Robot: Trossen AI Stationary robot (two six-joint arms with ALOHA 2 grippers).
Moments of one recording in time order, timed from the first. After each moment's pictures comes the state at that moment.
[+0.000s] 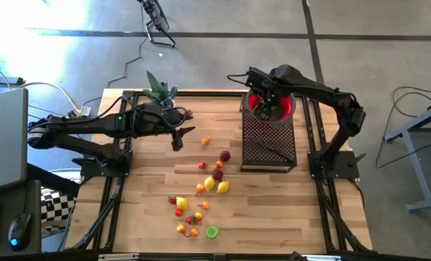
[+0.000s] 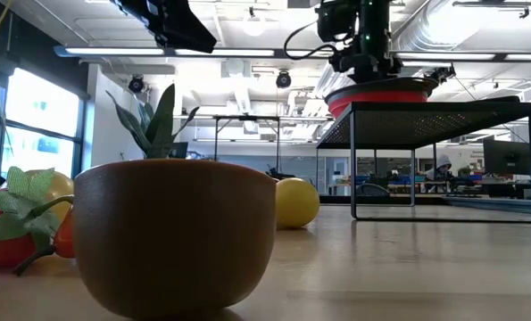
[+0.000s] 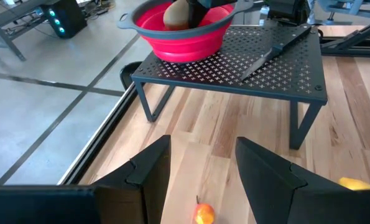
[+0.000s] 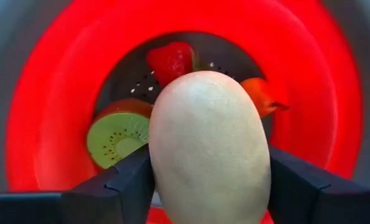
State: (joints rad) left arm 0.12 1.02 0.90 -0.24 -0.24 0.05; right arm -0.53 1.70 1.67 -1.43 0.25 0.19
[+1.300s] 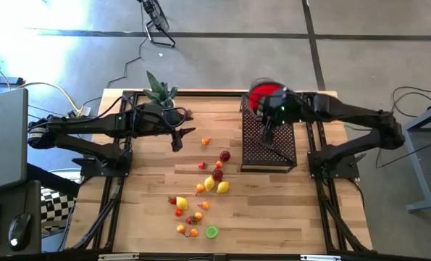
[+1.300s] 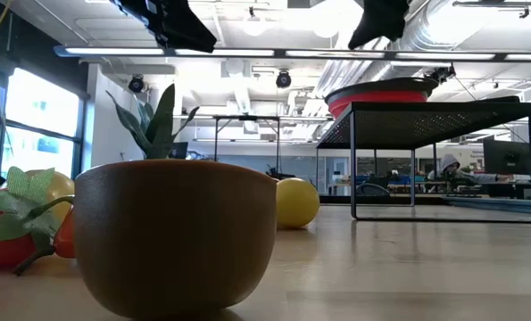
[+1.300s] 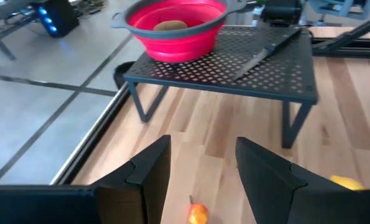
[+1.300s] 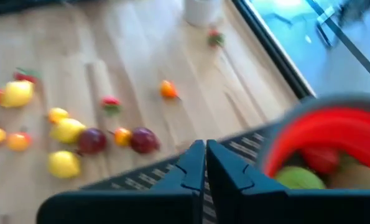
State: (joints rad) left arm 0.12 1.02 0.90 -0.24 -0.20 0.04; right arm -0.19 1.23 1.30 -0.84 0.11 0.14
